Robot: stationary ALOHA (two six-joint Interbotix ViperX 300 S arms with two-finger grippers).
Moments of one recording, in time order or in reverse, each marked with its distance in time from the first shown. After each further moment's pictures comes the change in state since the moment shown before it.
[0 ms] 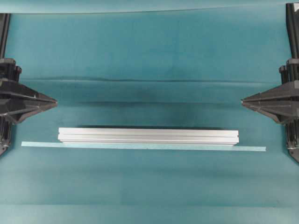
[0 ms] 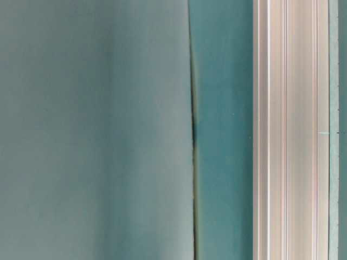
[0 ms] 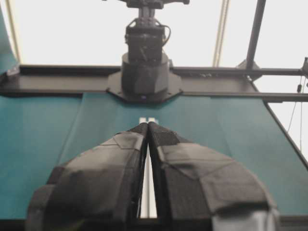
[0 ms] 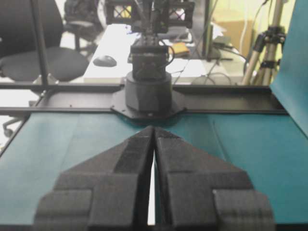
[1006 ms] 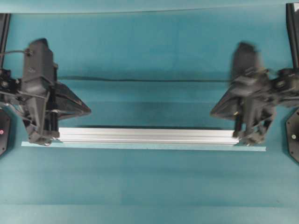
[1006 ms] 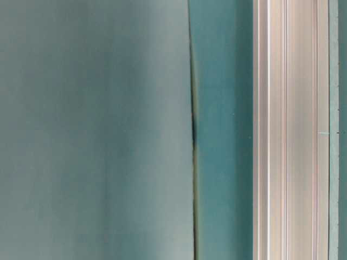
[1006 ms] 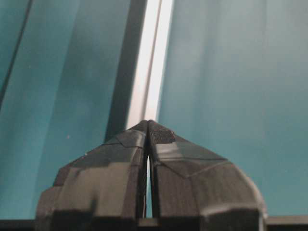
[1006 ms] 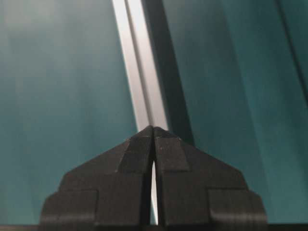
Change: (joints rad) left arm 0.025 0.399 -0.439 0.014 0.796 -0.192; right arm -0.044 0.508 -0.518 0.067 1.048 0.143
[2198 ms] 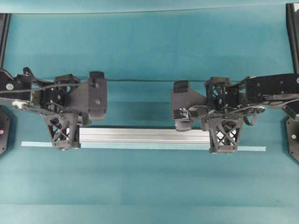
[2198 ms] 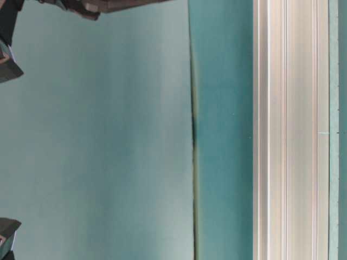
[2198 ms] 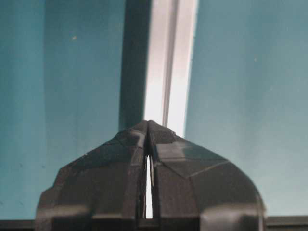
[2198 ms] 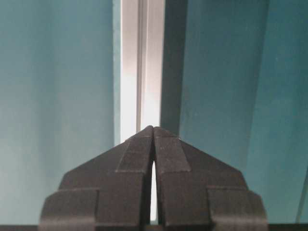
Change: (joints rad) left arm 0.003 0.301 -0.094 0.008 0.275 0.187; right arm 0.035 0.316 -0.147 -0.041 0.193 -0.202
